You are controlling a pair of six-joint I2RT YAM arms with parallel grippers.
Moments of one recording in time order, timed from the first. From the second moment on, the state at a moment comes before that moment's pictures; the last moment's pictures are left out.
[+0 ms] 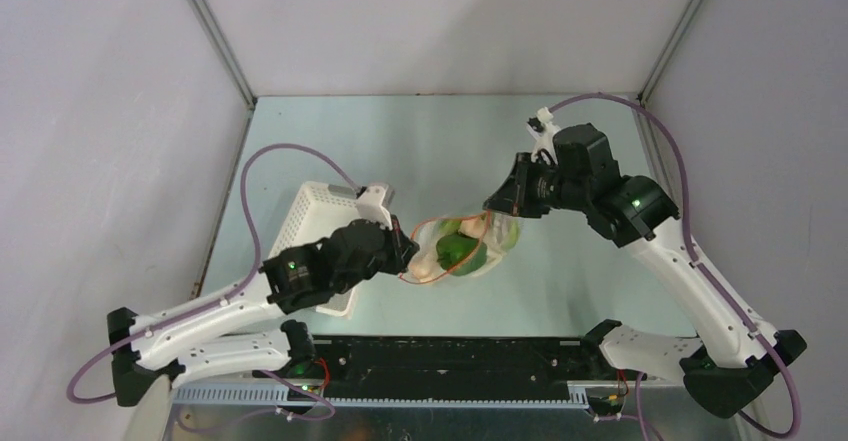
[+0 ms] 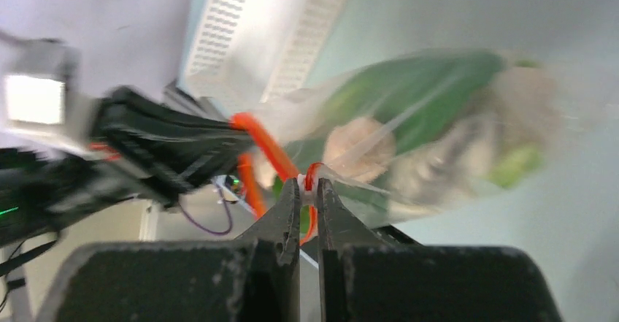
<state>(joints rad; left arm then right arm) -1.10 0.87 0.78 -0.40 -0.36 -0.74 0.63 1.11 1.37 -0.81 -0.31 0.65</state>
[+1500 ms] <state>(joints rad) -1.10 1.06 1.12 -0.73 -0.32 -0.79 0.96 1.09 1.21 -0.58 -0.37 0.45</state>
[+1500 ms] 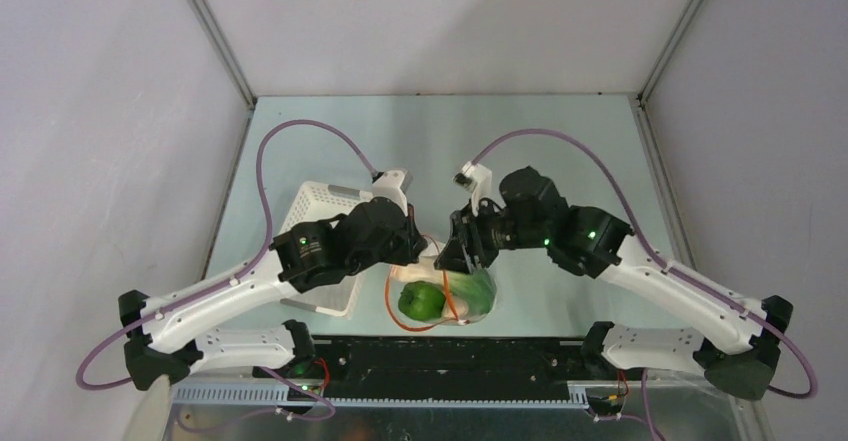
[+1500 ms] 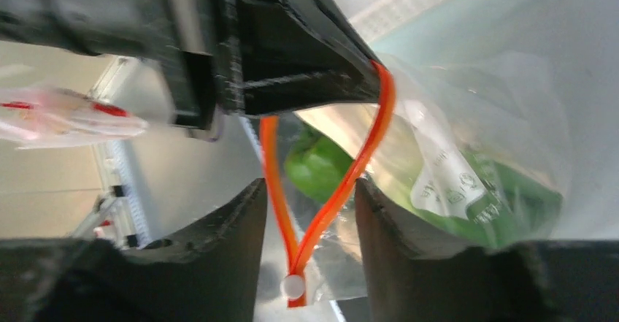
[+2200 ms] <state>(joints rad) -1.10 1.06 1.12 -0.77 -0.32 -0.84 1.22 1.22 1.19 -0.63 0.27 0.43</state>
